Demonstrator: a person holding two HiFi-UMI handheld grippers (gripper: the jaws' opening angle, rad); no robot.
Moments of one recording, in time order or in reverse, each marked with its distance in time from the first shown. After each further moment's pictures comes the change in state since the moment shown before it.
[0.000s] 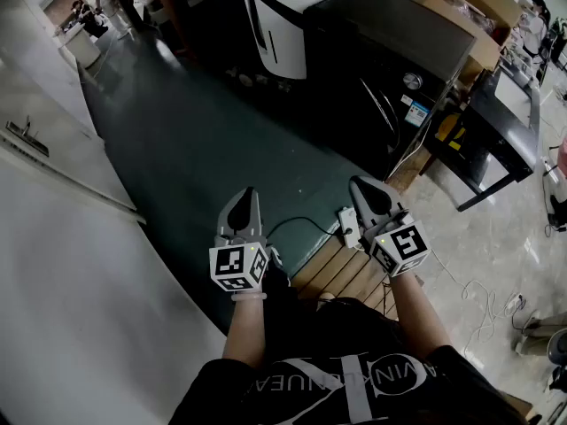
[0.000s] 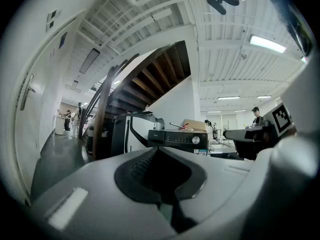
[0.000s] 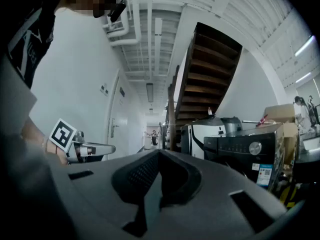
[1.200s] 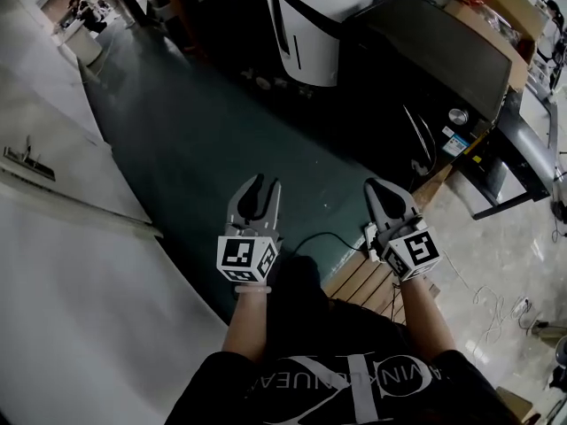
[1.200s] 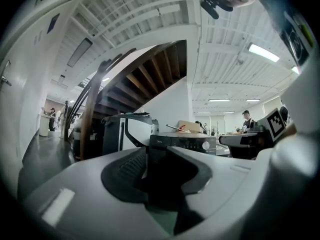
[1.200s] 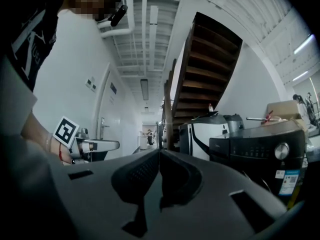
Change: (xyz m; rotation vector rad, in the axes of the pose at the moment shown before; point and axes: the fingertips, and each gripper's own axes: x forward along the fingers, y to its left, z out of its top) left arm 0.117 0.121 0.052 0.018 0.001 -0.156; right arm 0.161 -0.009 0.020 0.015 0.006 -0.038
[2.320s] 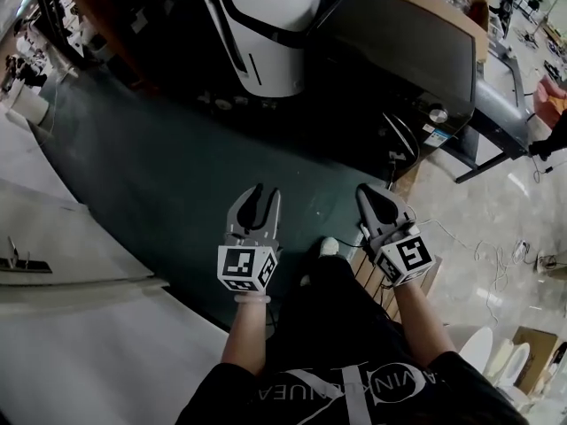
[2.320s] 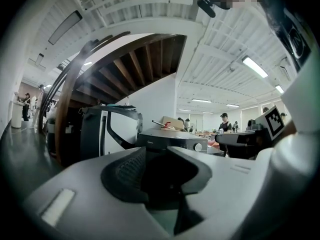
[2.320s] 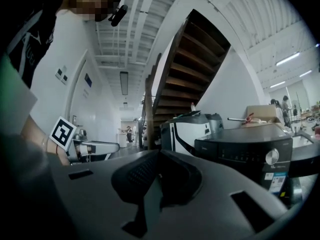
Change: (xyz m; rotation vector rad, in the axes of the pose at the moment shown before) left arm 0.096 0.059 0.036 -0.030 0.088 -0.264; right arm 0.082 -0.019 0.041 0.052 0.045 -0.255
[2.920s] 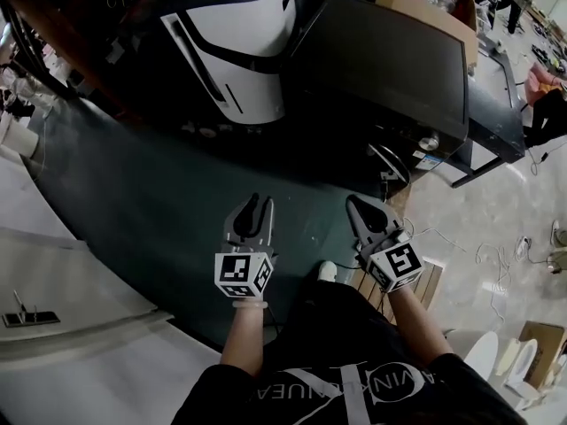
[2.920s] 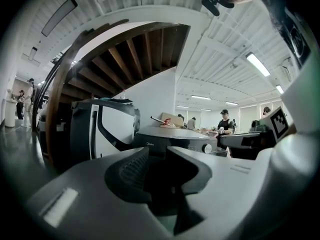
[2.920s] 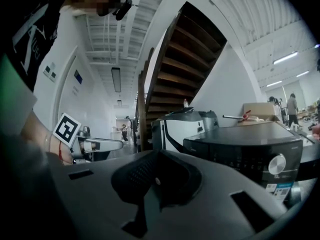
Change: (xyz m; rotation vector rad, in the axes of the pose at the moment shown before) left arm 0.132 0.023 0.004 -0.003 0.045 -0.037; right arm 0.065 -0.097 -0.009 0.000 0.035 -0.047
